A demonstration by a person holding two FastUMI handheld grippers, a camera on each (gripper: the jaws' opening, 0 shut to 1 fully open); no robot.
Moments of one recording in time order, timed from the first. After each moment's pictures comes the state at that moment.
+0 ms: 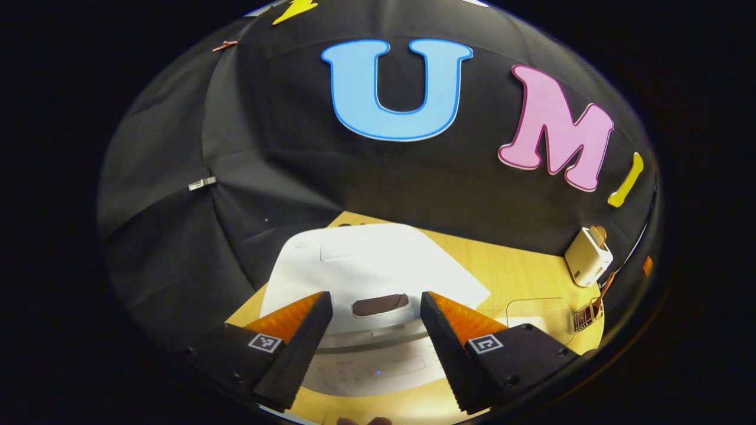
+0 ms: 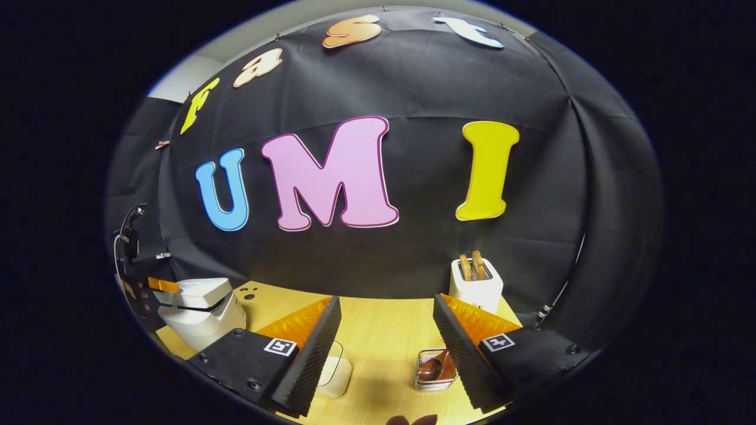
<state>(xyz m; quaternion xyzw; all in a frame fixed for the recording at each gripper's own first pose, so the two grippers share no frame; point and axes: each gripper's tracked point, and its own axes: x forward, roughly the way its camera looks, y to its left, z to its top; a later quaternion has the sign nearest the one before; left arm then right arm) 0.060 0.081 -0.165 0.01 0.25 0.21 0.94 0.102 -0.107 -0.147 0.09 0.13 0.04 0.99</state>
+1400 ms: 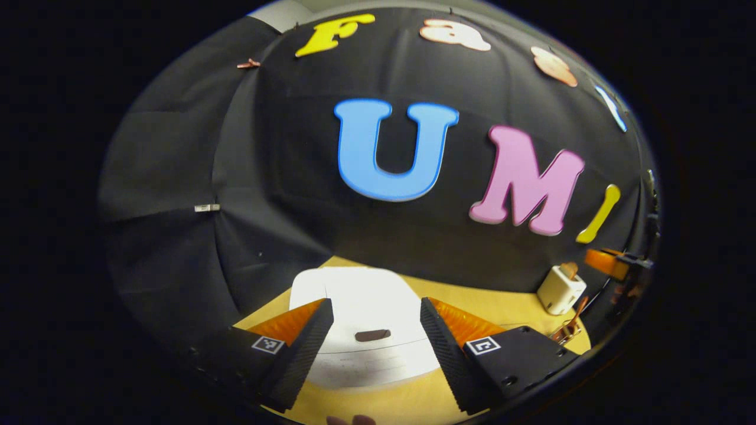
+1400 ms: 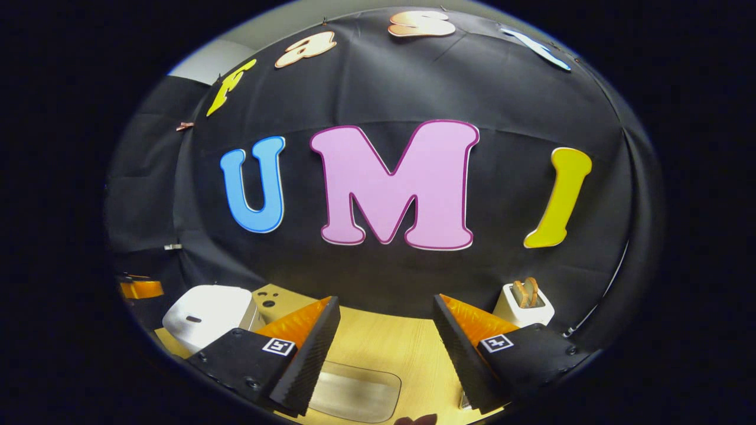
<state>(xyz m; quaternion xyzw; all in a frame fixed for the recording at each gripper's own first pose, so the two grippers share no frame) -0.010 0.046 -0.067 -0.01 0.04 0.14 0.99 0.168 0.030 -0.100 0.05 0.11 0.07 0.99</state>
